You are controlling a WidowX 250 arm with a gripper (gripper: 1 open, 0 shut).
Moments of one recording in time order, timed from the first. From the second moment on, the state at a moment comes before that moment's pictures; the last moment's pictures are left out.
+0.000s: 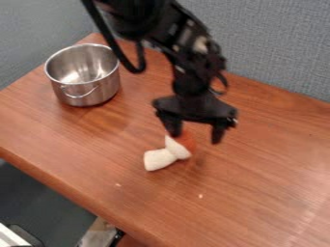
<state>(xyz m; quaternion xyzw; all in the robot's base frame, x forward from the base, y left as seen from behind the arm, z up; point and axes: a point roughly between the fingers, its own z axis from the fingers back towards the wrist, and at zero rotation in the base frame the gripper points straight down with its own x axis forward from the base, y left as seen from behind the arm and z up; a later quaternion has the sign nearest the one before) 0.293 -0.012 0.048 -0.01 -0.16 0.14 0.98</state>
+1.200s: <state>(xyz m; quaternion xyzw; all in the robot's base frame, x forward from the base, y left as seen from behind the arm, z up) 0.293 0.004 0.054 0.02 -0.08 0.18 0.98</state>
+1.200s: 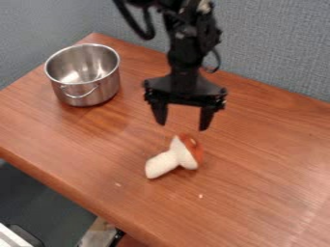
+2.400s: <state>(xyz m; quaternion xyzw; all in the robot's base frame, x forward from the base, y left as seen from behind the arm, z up) 0.270 -0.003 0.024 0.03 -0.11 0.11 0.99</state>
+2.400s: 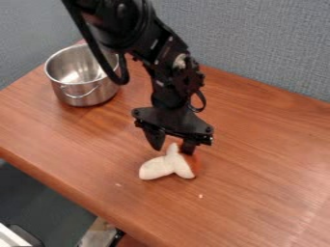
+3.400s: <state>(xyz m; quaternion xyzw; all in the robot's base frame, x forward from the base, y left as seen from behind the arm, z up) 0.262 -0.016 0.047 -0.01 -0.10 0.05 0.99</state>
